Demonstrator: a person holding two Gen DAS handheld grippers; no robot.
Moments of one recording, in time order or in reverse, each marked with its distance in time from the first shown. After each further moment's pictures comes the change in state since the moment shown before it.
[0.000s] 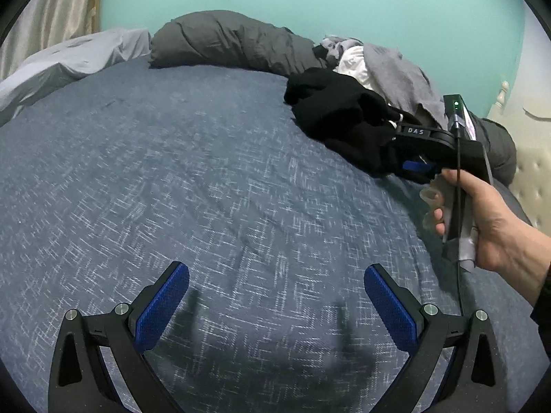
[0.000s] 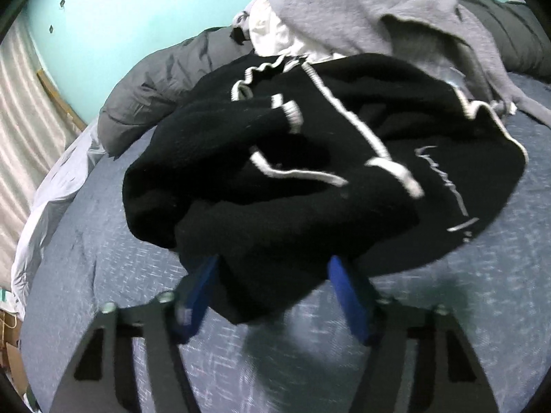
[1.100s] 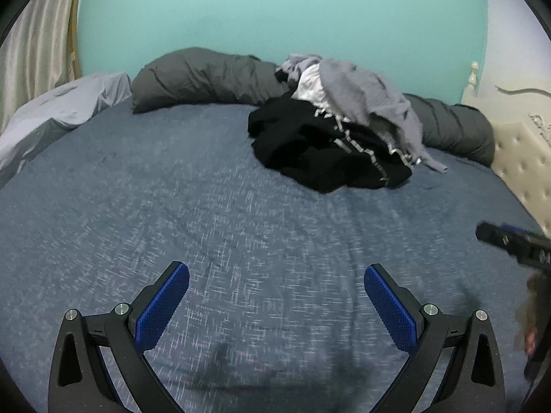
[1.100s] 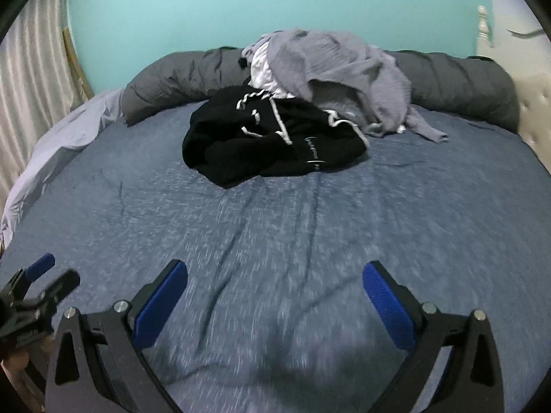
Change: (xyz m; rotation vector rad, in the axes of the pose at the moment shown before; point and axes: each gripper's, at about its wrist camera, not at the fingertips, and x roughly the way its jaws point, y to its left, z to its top) left arm -0.068 -0.063 0.011 0.149 -0.042 0.005; right arm -0.222 -0.010 -0.115 -0.155 -0.046 -0.158
